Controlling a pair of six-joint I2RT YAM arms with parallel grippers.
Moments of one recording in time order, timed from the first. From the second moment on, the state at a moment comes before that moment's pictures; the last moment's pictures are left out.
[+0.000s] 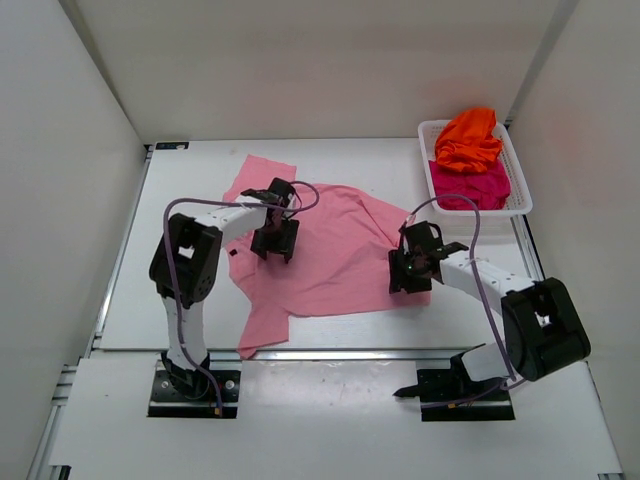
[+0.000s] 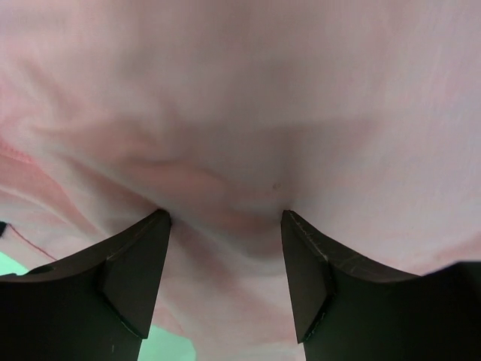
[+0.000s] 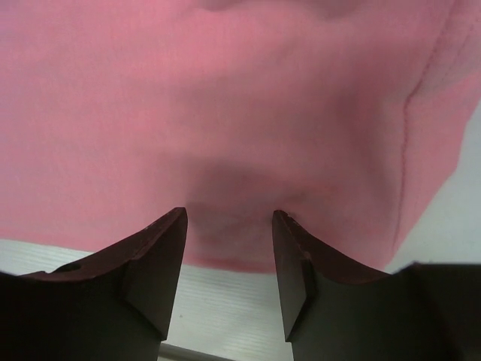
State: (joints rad) left arm -0.46 1.94 1.32 -0.70 -0.05 -0.26; right arm 0.38 1.39 0.68 -0.45 -0.07 0.32
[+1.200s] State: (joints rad) left arm -0.33 1.69 1.22 -0.75 -0.07 -0.23; right arm 0.21 1.53 0.80 -0.39 0.00 0.32
